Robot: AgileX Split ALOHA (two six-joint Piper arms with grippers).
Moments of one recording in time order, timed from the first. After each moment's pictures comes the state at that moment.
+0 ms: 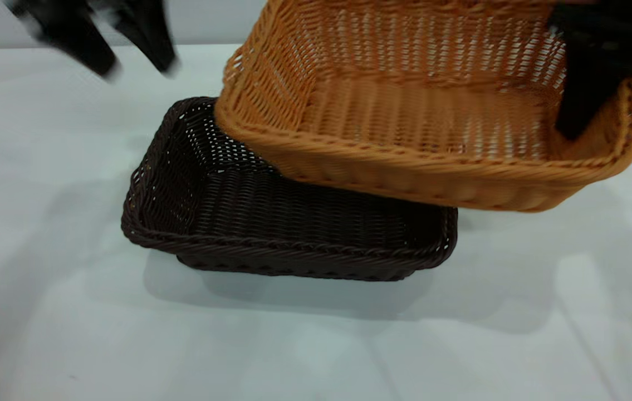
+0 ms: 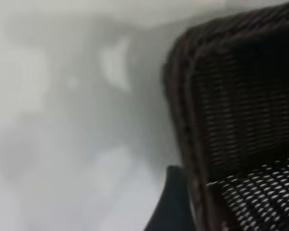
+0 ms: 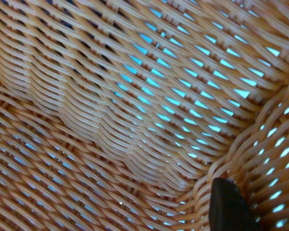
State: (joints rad) left arm -0.21 1.95 -1.38 -0.29 0.71 0.23; right arm 0.13 2.01 -1.26 0.37 1.05 -0.34
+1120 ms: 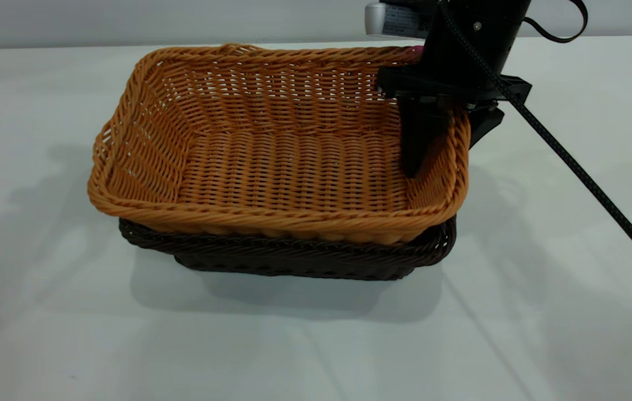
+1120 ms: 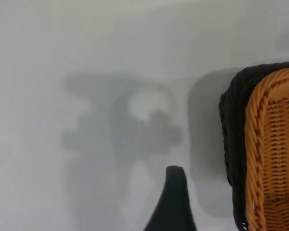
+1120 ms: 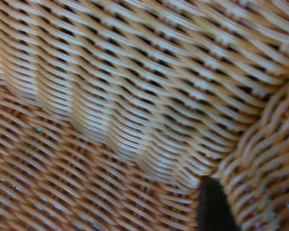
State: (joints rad) left arm -0.14 1.70 -1.38 -0.12 0.79 0.07; right arm 0.37 2.29 -1.54 0.42 1.02 -0.24
